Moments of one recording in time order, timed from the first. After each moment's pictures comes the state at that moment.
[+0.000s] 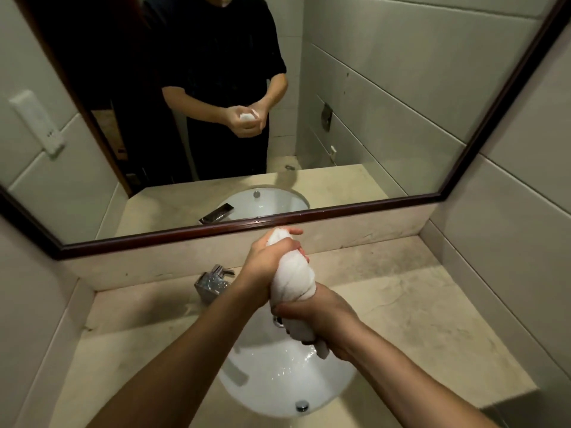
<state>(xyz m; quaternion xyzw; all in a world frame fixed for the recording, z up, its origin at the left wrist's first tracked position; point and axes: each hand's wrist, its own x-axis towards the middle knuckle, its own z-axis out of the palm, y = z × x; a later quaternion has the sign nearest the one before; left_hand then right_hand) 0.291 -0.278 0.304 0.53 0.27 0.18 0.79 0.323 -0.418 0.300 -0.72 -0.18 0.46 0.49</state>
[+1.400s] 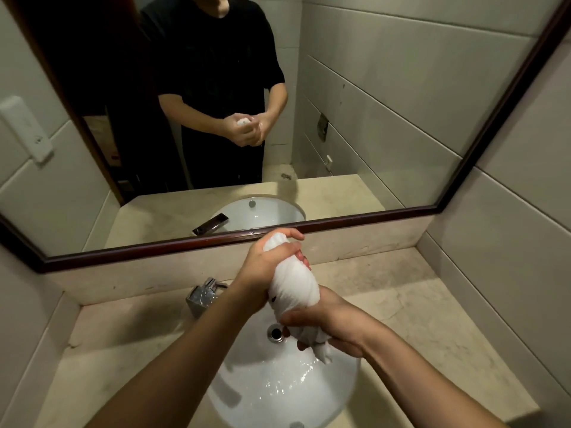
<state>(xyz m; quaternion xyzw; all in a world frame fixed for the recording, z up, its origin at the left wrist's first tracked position) 0.304 -0.265 0.308 0.53 0.19 0.17 0.81 0.358 -0.419 0.310 -0.62 -0.22 0.54 0.53</state>
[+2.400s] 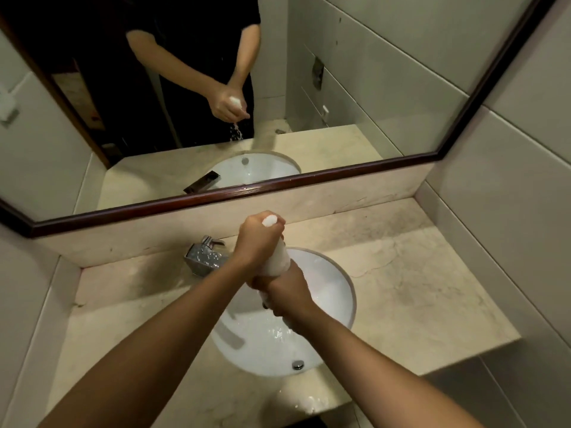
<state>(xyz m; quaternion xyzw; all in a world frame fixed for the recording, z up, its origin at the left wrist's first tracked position) 0.308 -0.263 0.254 0.73 0.37 0.13 0.56 0.303 -0.381 0.229 -0.75 -0.10 0.40 0.51</state>
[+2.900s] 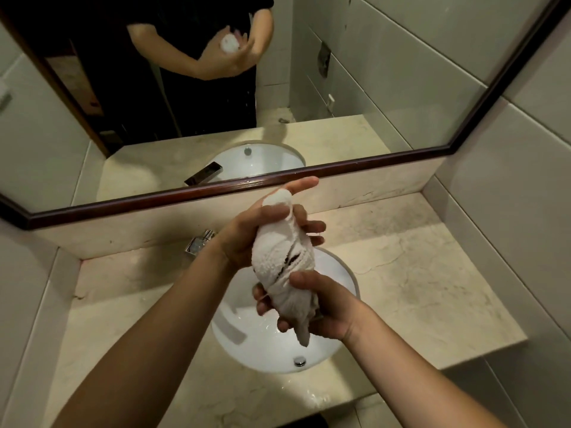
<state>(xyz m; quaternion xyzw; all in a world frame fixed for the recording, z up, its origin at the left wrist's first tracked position) 0.294 -0.246 0.293 0.41 -0.06 -0.07 0.91 0.329 -0.423 0.271 -0.32 -0.16 0.72 0.59</state>
